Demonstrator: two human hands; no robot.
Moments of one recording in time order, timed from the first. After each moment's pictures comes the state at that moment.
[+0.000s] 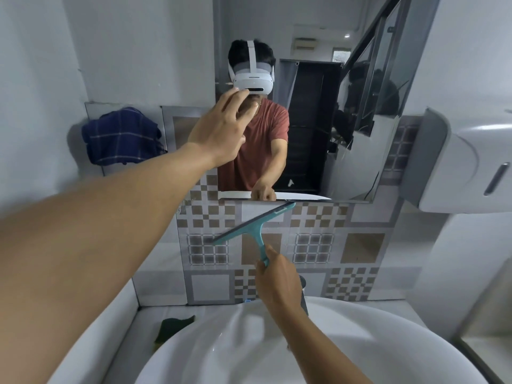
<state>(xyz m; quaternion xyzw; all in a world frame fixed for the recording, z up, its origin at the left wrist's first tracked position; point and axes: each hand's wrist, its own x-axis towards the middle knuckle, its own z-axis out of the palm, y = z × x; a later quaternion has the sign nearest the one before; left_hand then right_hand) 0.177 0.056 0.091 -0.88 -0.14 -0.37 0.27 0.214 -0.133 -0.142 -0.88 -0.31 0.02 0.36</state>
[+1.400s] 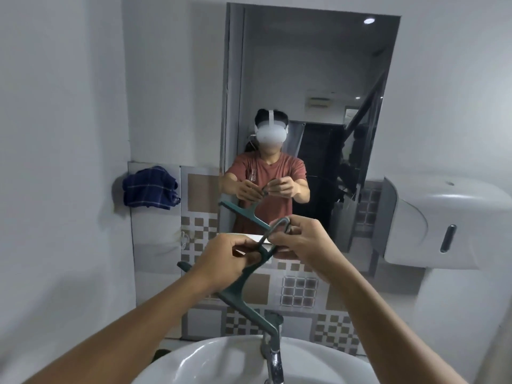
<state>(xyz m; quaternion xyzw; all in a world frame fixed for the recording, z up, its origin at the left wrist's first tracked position) 0.093 -0.131 0.026 -0.84 -0.19 -0.32 -0.39 0.247 -0.248 0.067 -0.62 -0.48 0.23 0.58</state>
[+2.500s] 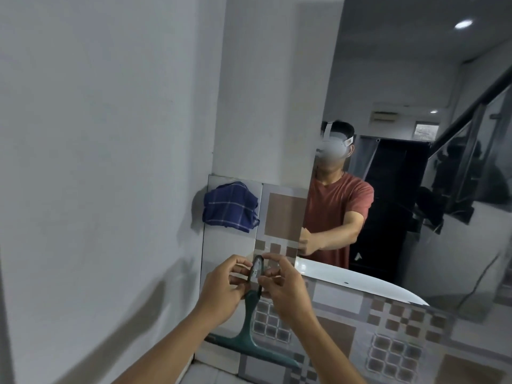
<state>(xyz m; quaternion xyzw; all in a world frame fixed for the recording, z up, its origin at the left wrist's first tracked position) 0.015 0.032 -0.042 -0.74 -0.32 -0.44 -0.39 0.162 -0.028 -0.033 -0.61 -0.53 0.23 0.55</state>
